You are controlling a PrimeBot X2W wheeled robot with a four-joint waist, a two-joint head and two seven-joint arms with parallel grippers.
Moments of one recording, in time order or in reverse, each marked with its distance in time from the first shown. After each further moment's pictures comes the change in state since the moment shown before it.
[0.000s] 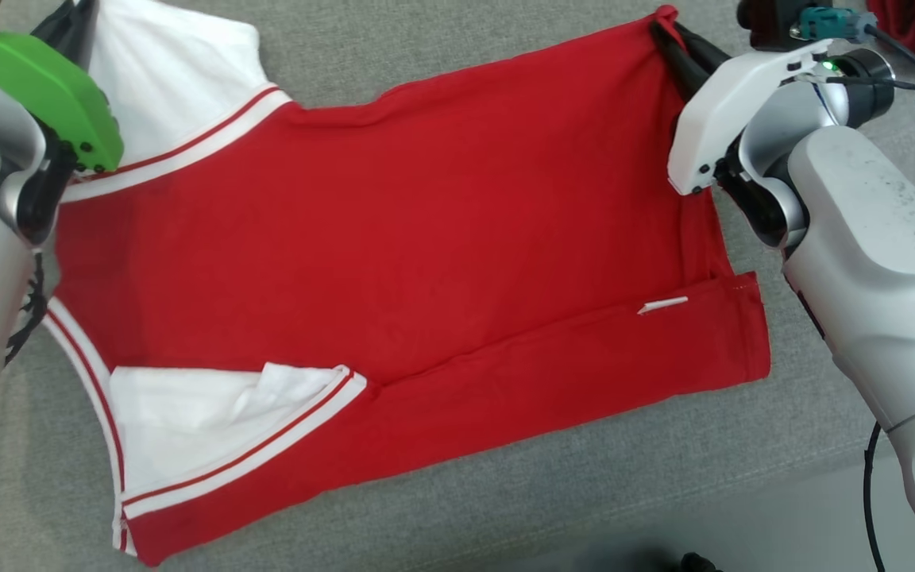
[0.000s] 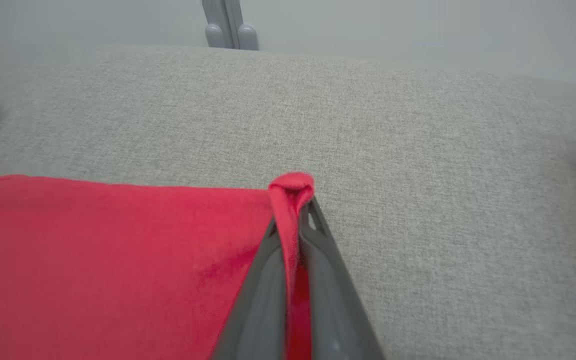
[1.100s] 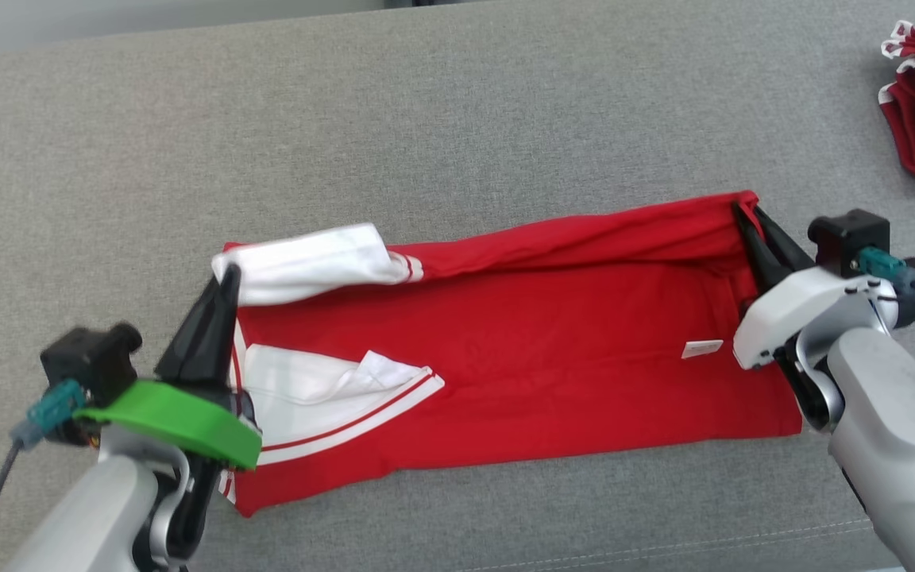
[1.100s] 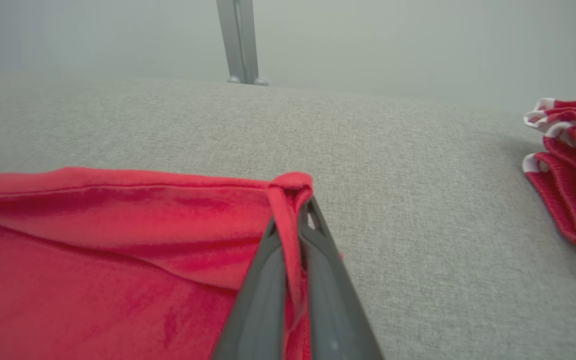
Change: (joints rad) left arm 0.851 0.049 0.332 -0.840 0.133 0.227 -0.176; right arm 0.386 -0.071 -0.105 0.023 -0.088 0.000 -0.338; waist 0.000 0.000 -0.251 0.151
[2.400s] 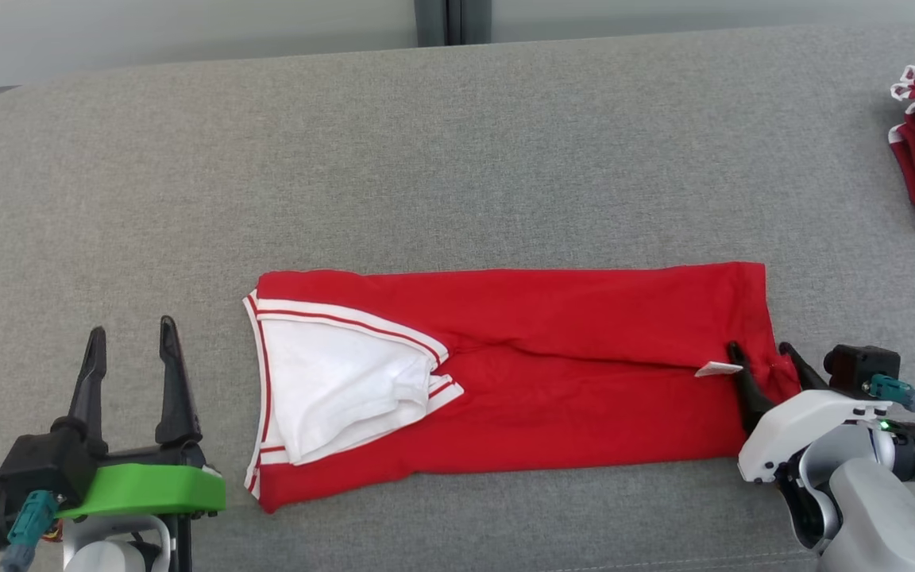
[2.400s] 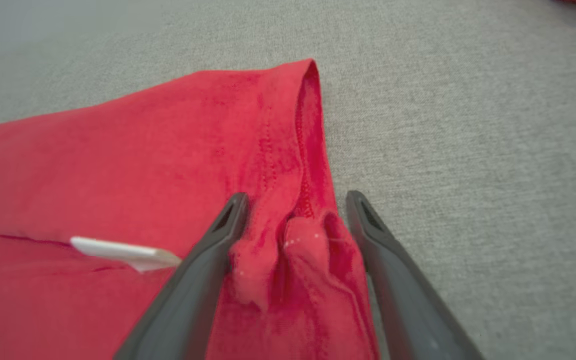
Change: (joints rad) left arm 0.300 -0.383 0.594 -0.052 0.580 -0.095 0.000; right arm 0.285 0.114 -0.248 -0.016 0.008 0.000 0.086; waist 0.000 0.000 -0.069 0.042
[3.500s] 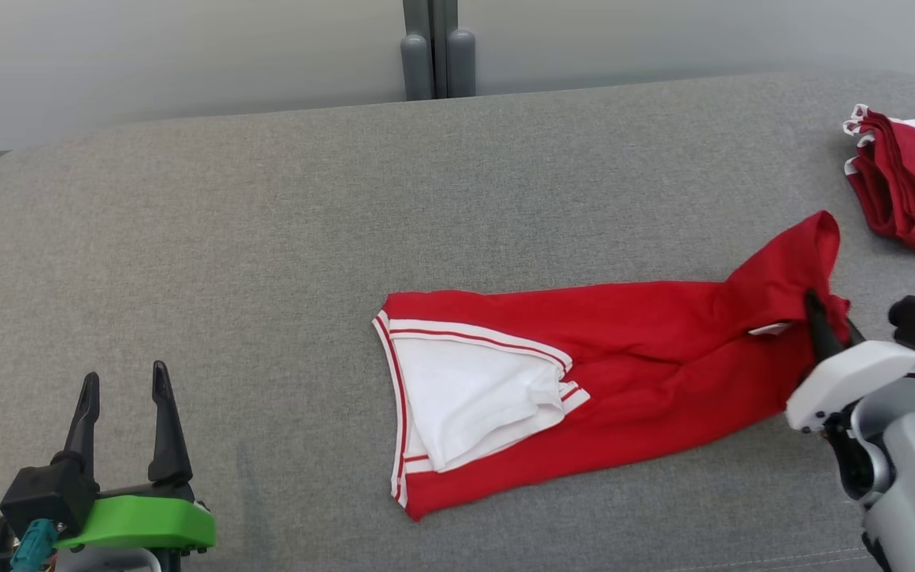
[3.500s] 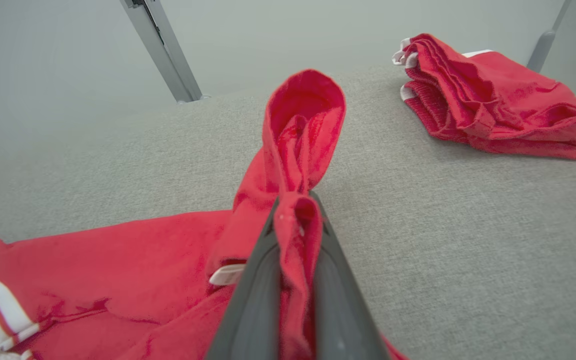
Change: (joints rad) left arm 0.042 -0.069 0.136 0.074 0.121 -0.094 0.000; right arm -0.049 -0.097 -0.030 -0.040 0.084 0.000 0.020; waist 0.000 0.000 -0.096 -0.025
